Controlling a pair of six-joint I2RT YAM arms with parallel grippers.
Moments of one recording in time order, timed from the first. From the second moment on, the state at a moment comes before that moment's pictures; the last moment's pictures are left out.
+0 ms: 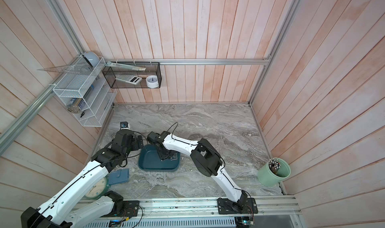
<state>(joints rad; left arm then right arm) -0.43 0.99 0.83 -0.59 -0.47 -0.35 1.04 2.31 1.90 -1.05 0.17 0.53</state>
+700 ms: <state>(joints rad) -0.43 0.99 0.80 -0.64 -0.45 -0.42 1.02 2.32 1.91 -1.04 0.12 0.55</state>
